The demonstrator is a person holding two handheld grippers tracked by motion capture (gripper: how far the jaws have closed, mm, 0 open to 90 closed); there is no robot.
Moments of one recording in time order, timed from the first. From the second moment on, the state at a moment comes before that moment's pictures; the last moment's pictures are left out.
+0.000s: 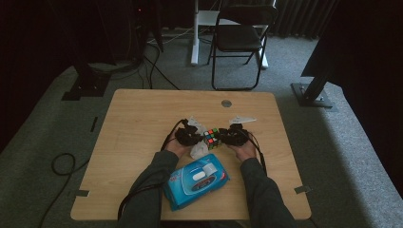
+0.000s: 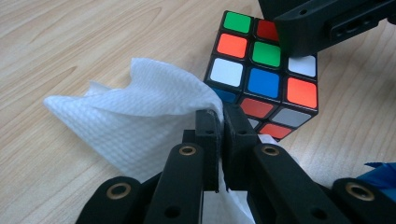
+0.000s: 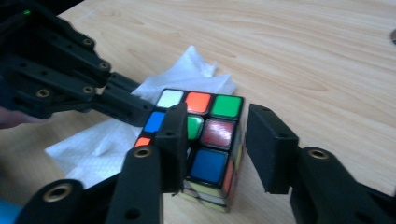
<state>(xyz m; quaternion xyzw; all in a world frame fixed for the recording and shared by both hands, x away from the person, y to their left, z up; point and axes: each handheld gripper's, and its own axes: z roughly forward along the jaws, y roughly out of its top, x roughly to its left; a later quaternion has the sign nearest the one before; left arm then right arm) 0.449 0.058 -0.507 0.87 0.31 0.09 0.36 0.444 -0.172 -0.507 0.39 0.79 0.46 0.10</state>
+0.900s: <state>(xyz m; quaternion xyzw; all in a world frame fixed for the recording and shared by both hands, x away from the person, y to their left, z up) 0.455 0.060 -0.499 0.86 0.33 0.09 0.37 0.445 -0.152 -0.506 0.42 0.79 0.44 0.12</state>
